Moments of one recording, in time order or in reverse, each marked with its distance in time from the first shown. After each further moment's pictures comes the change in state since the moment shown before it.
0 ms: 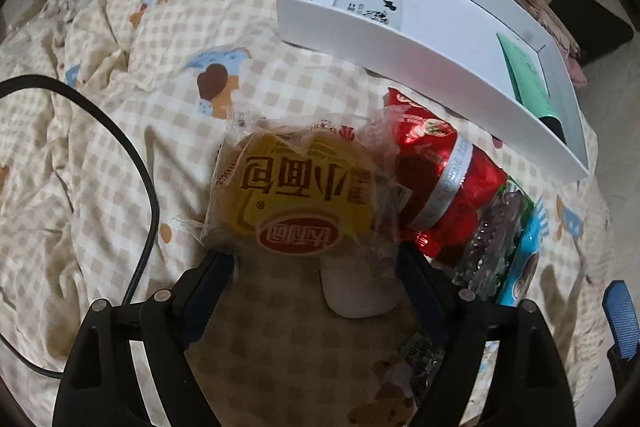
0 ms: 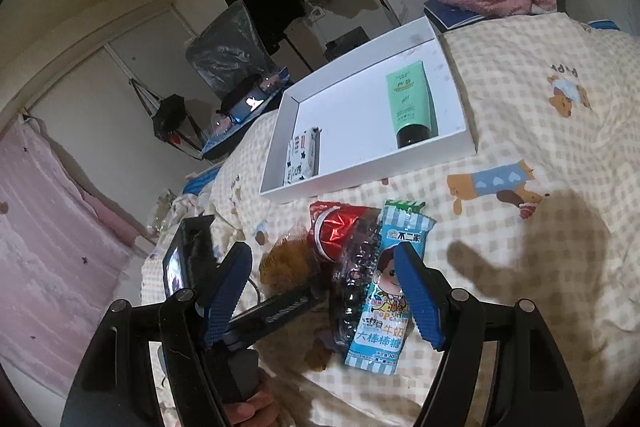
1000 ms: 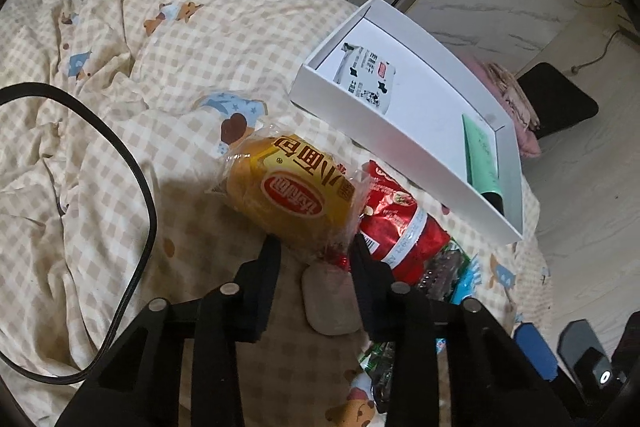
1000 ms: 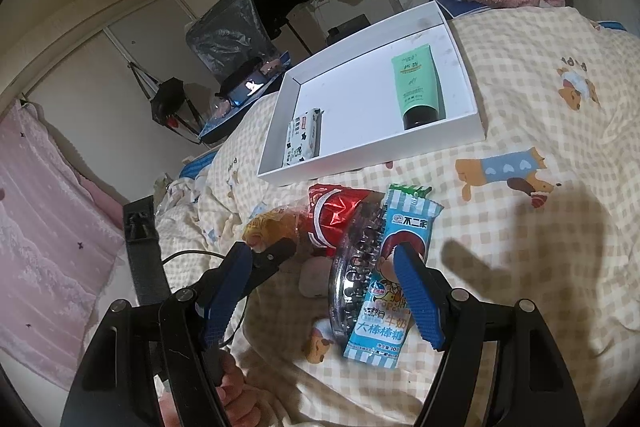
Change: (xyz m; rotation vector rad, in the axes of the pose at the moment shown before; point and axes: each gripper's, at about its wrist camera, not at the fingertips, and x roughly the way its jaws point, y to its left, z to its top) left arm -0.026 0.026 0.008 -0.165 -0.141 -0.237; right arm 0.010 0.001 -0.005 -0.022 0.048 -0.006
